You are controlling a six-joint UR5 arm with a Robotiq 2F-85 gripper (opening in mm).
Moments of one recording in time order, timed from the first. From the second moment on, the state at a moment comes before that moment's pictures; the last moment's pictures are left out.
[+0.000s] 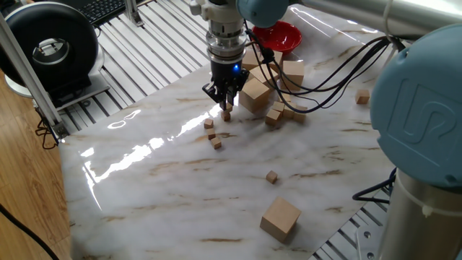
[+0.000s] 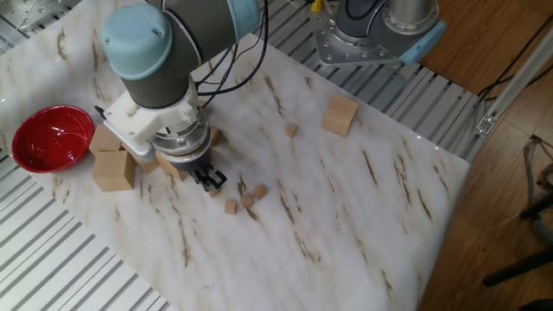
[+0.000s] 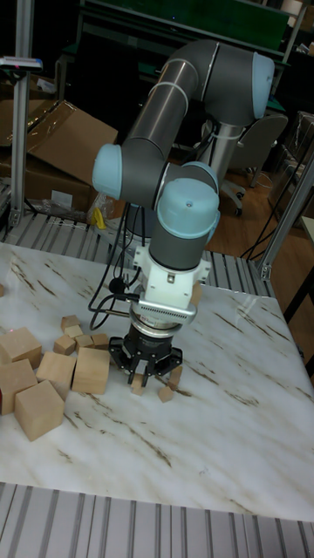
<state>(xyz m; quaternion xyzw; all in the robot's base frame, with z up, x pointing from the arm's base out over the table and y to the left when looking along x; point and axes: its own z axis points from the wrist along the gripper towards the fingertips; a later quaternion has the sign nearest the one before) 0.583 0.014 0.033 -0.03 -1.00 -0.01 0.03</state>
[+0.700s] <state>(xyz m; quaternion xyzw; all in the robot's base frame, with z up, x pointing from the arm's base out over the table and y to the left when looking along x) 0.590 0.021 0.034 -0.03 -1.00 -0.02 0.02</state>
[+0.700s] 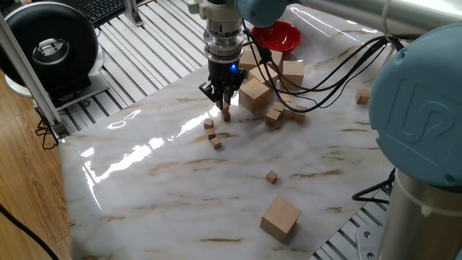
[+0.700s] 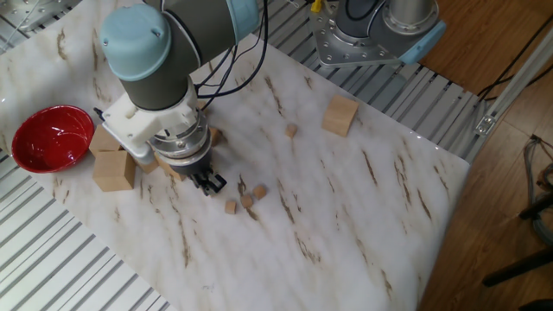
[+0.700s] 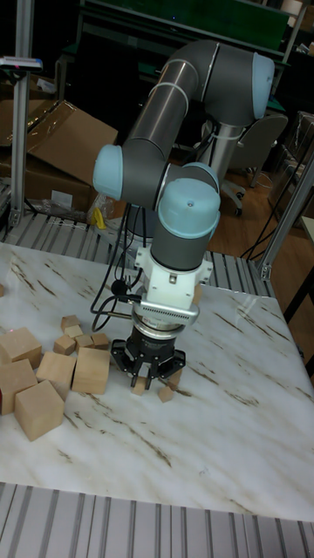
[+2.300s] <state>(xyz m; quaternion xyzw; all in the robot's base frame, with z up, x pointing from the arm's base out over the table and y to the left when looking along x) 0.583 0.022 0.031 0.00 -1.00 -0.03 0.02</state>
